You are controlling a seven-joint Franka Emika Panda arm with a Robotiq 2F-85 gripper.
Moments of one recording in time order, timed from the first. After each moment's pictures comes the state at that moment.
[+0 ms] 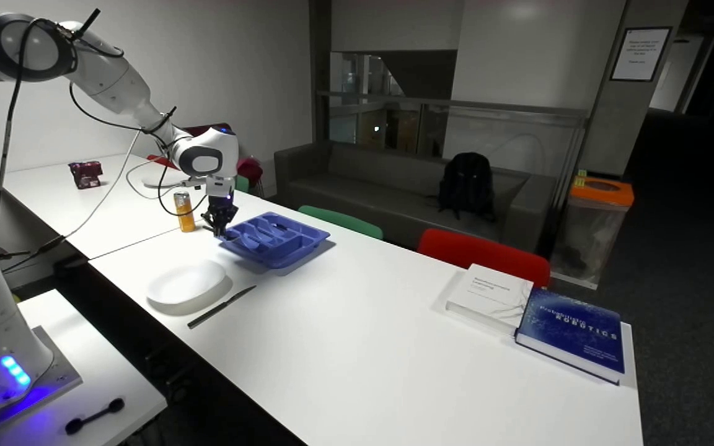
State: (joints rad) arm 0.09 0.34 -0.04 -2.12 0.27 2.39 1.40
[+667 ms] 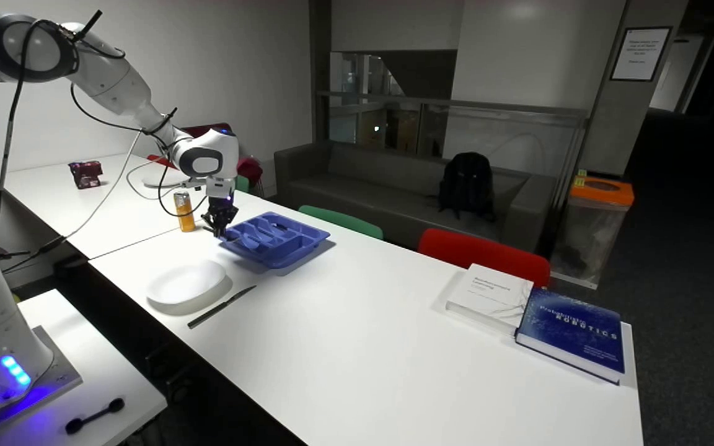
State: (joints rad) arm 0.09 0.35 -0.04 -2.12 0.27 2.39 1.40
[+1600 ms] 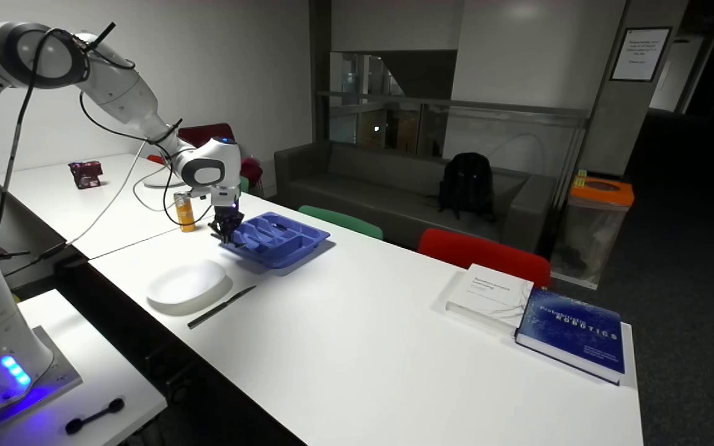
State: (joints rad) arm 0.08 0.41 -0.05 -2.13 0.27 2.52 1.36
